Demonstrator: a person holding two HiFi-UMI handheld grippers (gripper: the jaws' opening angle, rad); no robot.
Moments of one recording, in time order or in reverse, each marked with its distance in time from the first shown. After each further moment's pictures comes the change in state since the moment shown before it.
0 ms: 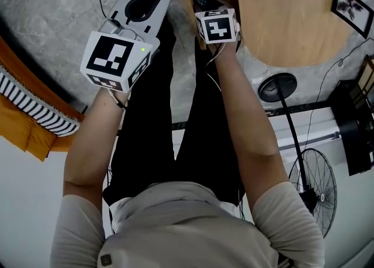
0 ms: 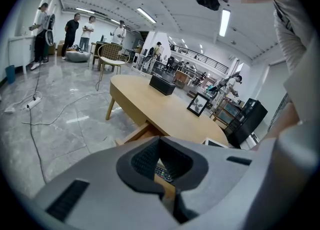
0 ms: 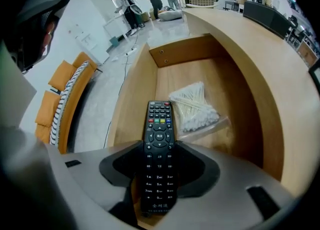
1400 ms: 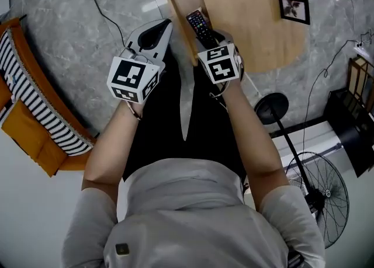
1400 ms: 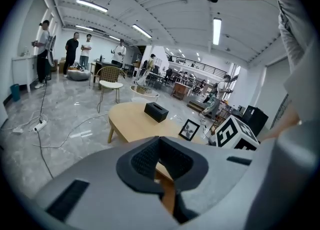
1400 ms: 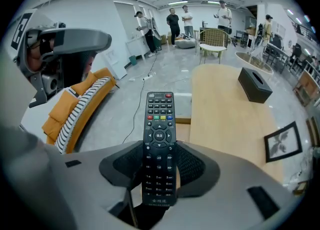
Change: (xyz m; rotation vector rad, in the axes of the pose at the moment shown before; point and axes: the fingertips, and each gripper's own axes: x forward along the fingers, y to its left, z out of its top) left arm -0.102 -0.088 0.136 0.062 -0.138 0.048; right arm -0.251 0.039 0.064 -0.189 -0.199 0.002
